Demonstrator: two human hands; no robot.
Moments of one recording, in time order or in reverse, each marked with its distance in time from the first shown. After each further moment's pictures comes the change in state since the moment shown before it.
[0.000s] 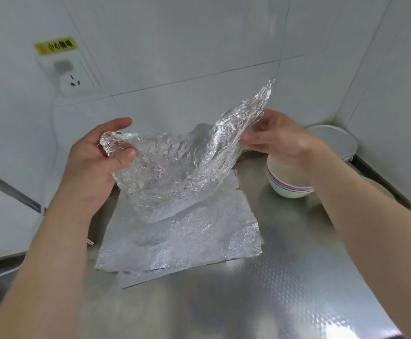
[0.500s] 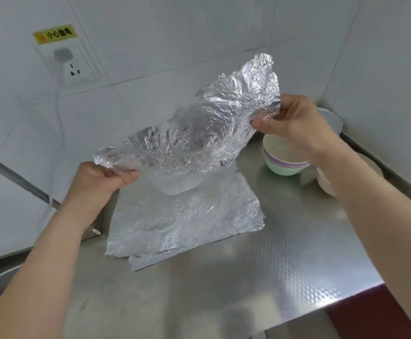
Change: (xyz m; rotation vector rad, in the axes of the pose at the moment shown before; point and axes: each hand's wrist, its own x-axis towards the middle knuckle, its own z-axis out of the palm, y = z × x) left_hand -0.036 -0.035 -0.047 0.324 -0.002 -0.178; right_hand -0.074 -0.014 0.043 -0.140 0.198 -0.311
